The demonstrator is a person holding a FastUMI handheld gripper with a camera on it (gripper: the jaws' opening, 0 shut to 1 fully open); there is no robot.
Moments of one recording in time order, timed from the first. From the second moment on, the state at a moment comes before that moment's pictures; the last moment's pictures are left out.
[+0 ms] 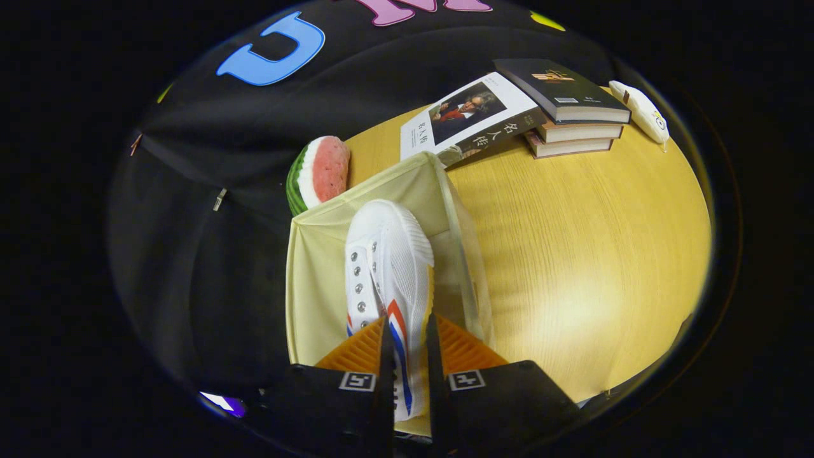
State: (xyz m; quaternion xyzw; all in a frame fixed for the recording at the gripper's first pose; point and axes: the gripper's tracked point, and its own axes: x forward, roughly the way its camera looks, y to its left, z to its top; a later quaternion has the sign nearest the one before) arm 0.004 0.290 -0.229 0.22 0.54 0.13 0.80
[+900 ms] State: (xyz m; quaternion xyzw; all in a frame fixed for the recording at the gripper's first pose) arm 0.010 0.185 -0.035 0.04 0.16 0.13 0.98
